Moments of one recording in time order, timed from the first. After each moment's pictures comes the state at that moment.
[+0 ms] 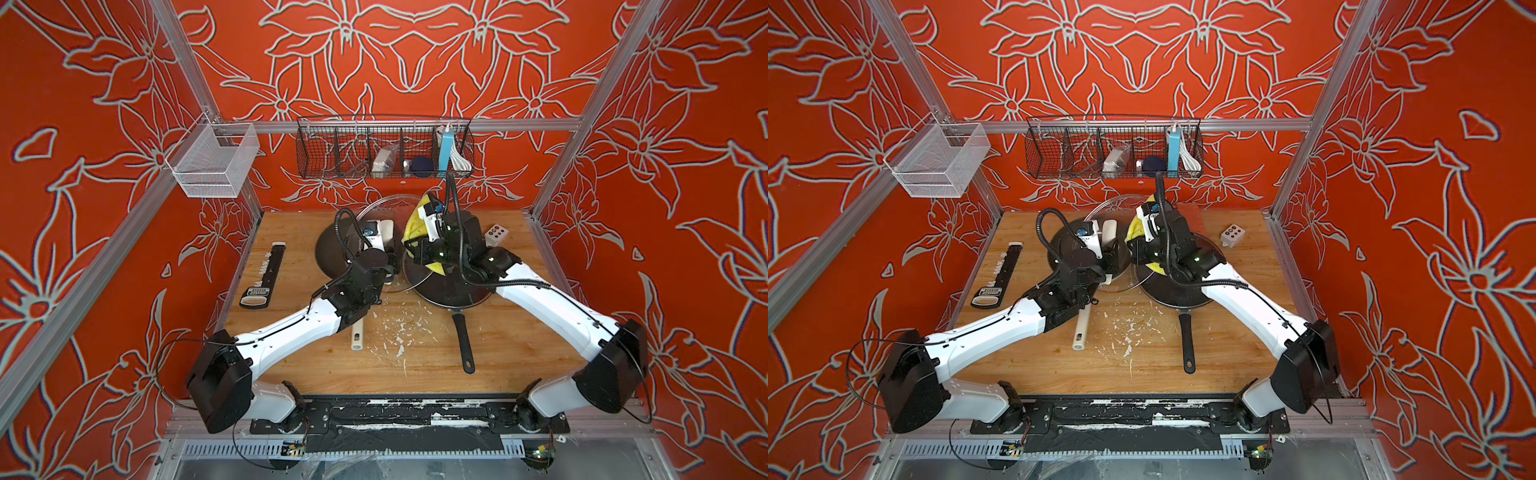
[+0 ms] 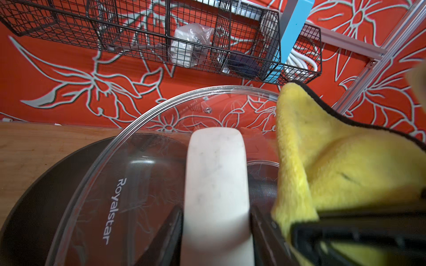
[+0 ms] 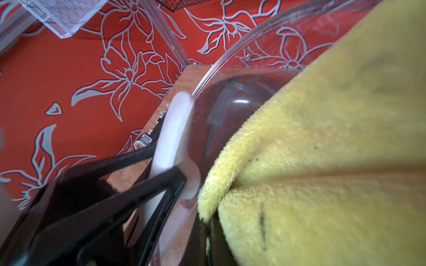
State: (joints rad) left arm -0.74 1.35 0.98 0.19 -0.55 -0.35; right arm 0.64 1.52 1.40 -0.34 -0.20 0.38
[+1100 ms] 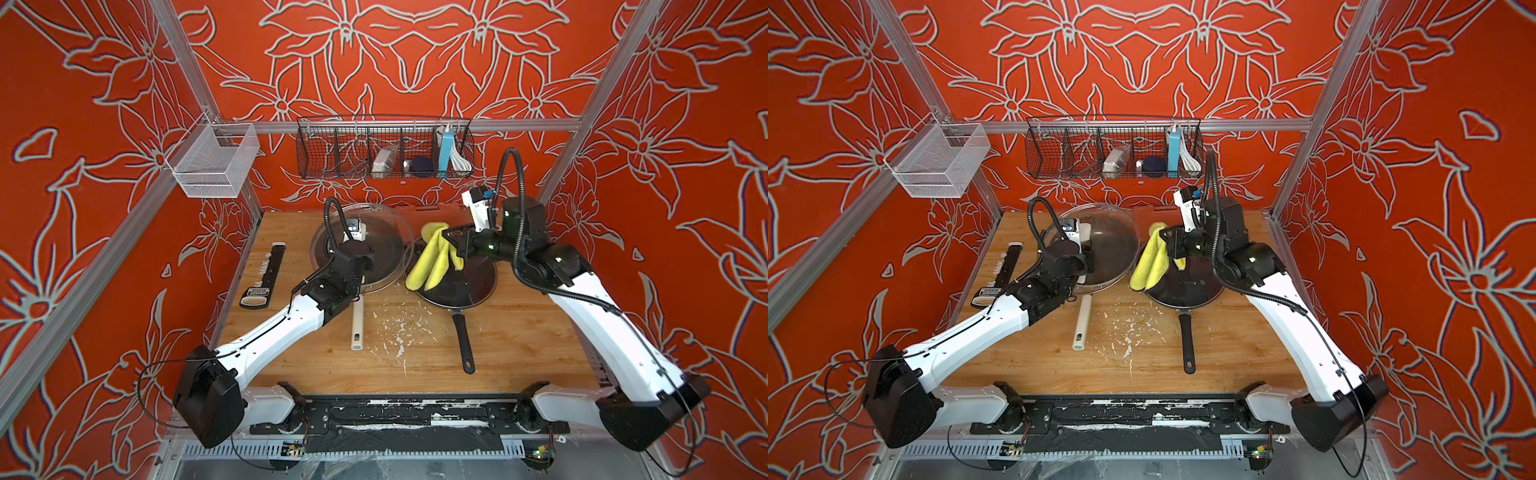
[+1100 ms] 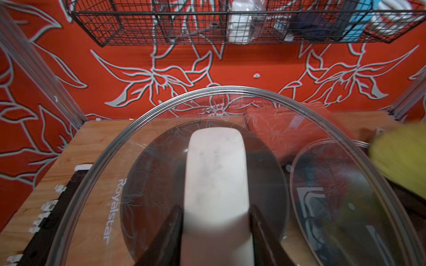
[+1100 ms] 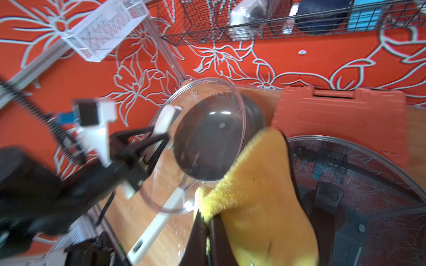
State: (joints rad) left arm -0.57 1.28 1.00 -0.07 -0.57 -0.21; right arm 0.50 1.23 1.46 -0.67 -0.35 0.28
